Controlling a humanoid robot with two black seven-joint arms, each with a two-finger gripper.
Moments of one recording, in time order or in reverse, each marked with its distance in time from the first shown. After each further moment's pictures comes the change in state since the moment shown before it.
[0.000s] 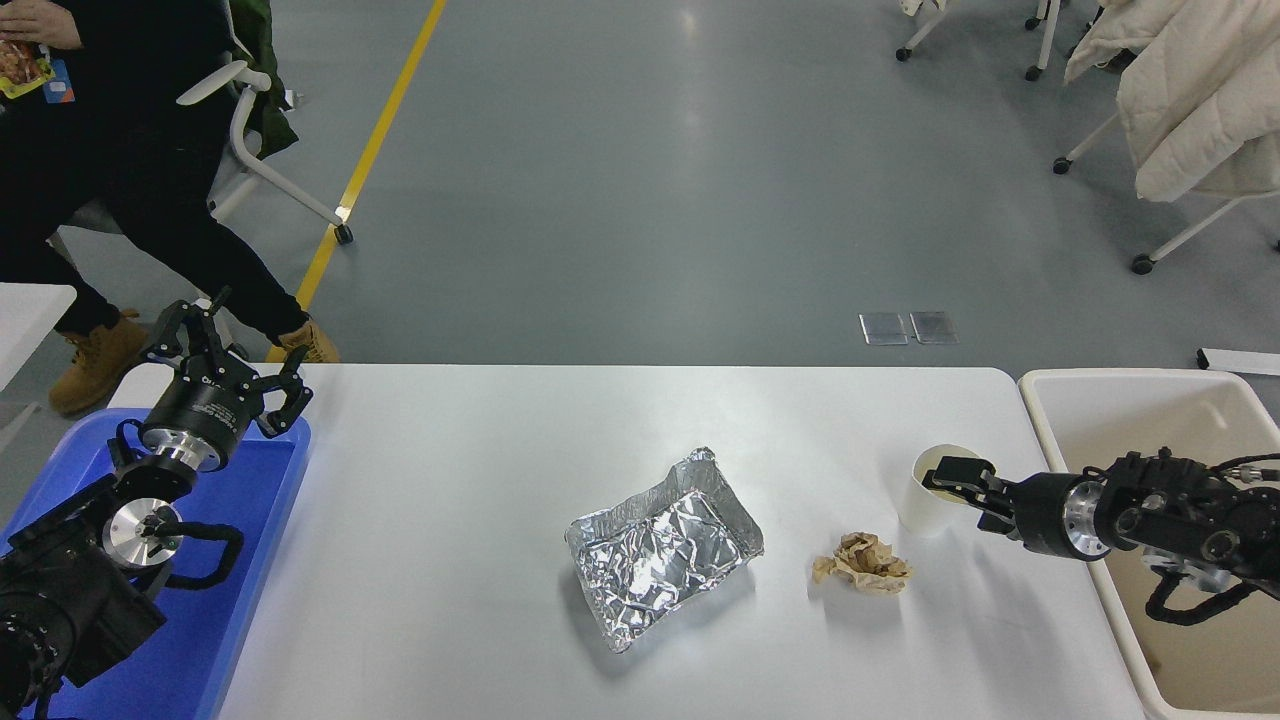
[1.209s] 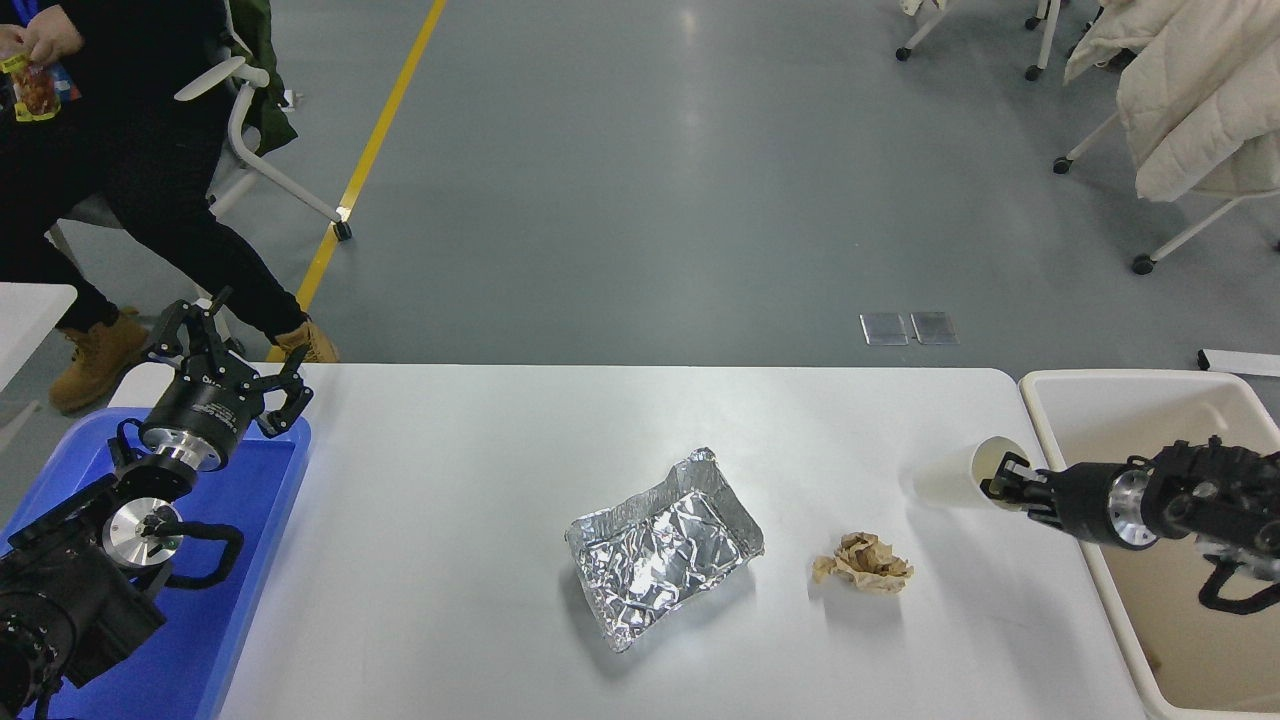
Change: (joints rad) left arm 0.000 0.000 0.000 0.000 0.000 0.000 0.000; right arm 0.112 -0.249 -0.011 0.088 -0.024 0.136 0.028
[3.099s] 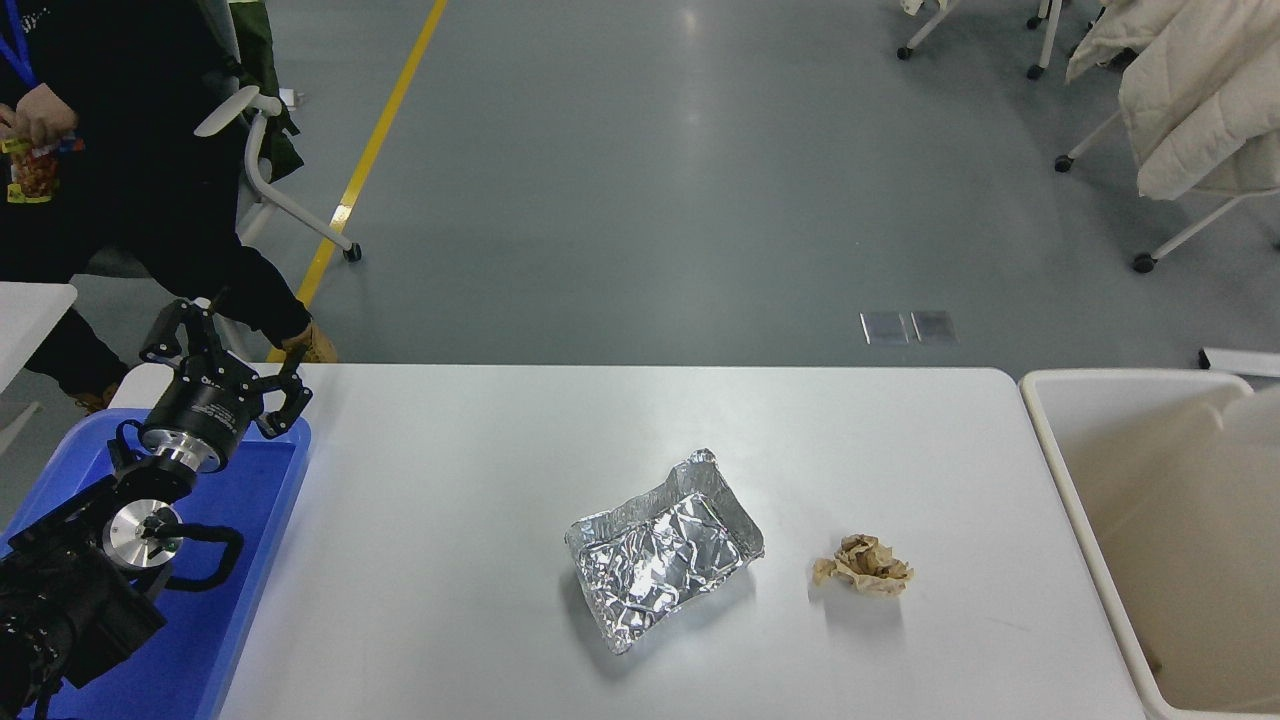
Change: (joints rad) left arm 0.000 0.000 0.000 0.000 0.000 -0.001 0.000; right arm -0.318 0.195 0.075 -0.909 0.155 0.167 0.001
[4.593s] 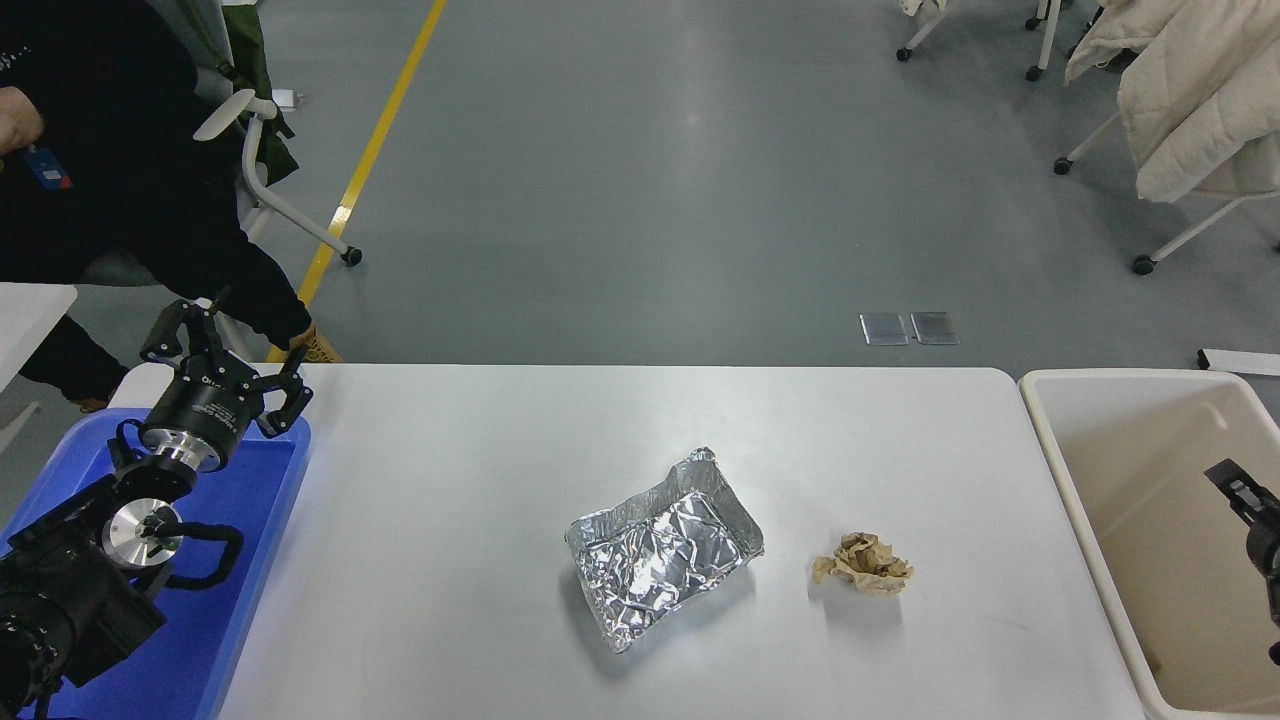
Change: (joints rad) left arm 0.000 0.000 0.000 0.000 0.000 0.000 0.000; right arm -0.152 0.243 0.160 -0.139 0.079 -0.377 -0.087
